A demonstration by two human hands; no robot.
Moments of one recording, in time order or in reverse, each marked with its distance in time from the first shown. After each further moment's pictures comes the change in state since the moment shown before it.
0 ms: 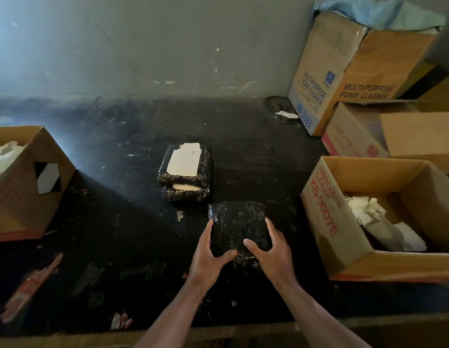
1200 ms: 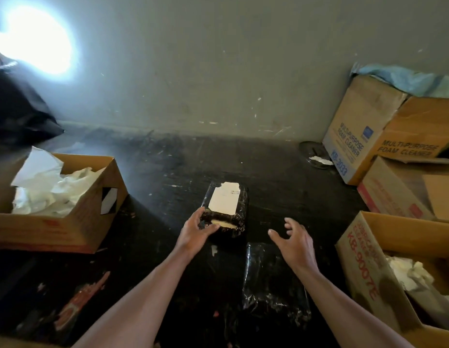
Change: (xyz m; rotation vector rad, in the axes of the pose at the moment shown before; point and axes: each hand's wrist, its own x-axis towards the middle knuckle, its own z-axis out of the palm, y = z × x) left_hand 0.071 0.090 -0.149 0.045 0.170 0.017; right_hand 0.067 -0.126 -0.003 -0.200 0.088 -0.175
